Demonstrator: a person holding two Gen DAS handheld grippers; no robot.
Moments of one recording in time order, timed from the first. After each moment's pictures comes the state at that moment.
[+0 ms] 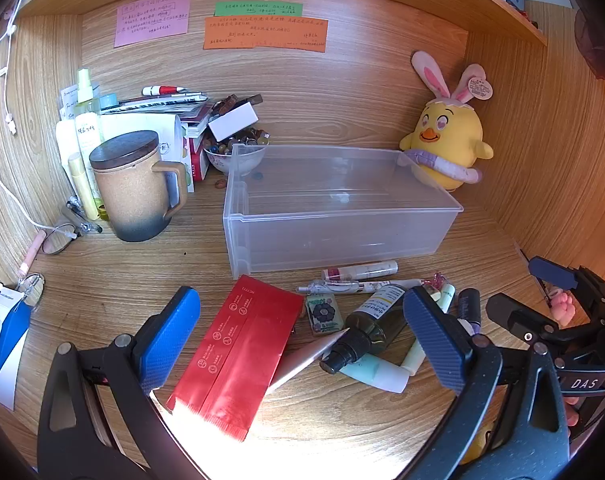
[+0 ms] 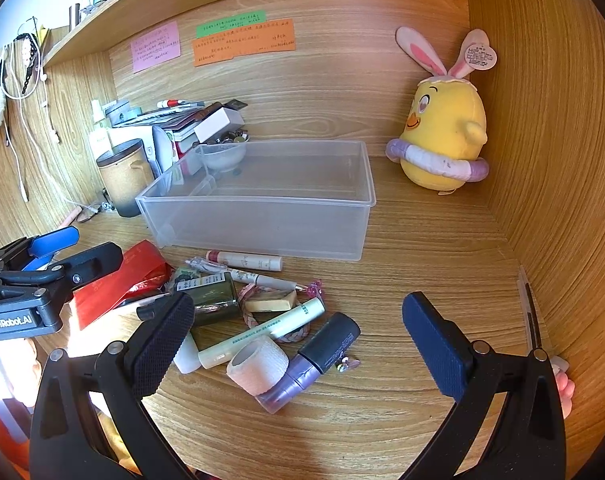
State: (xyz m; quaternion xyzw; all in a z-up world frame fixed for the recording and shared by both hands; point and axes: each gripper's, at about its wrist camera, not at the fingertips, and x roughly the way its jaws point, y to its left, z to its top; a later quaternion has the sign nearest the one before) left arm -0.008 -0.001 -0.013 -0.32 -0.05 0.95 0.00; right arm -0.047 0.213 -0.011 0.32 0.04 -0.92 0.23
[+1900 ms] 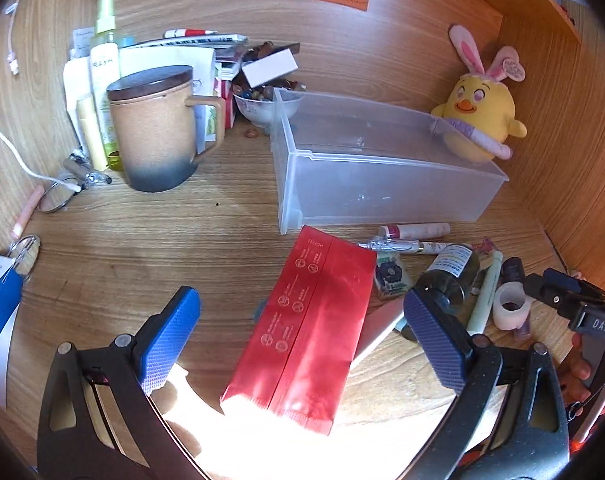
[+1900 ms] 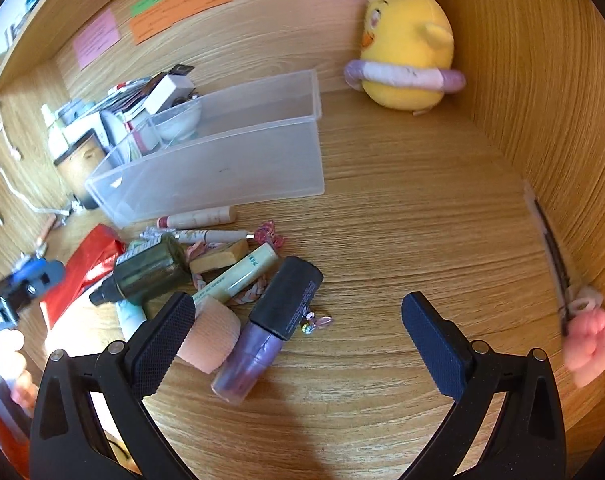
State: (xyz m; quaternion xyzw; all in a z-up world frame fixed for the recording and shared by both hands) left arm -0.019 -0.050 -0.055 -0.38 -0.07 0.92 0.00; right arm -0.079 0.242 -0.061 0.41 -0.03 -0.89 0.19
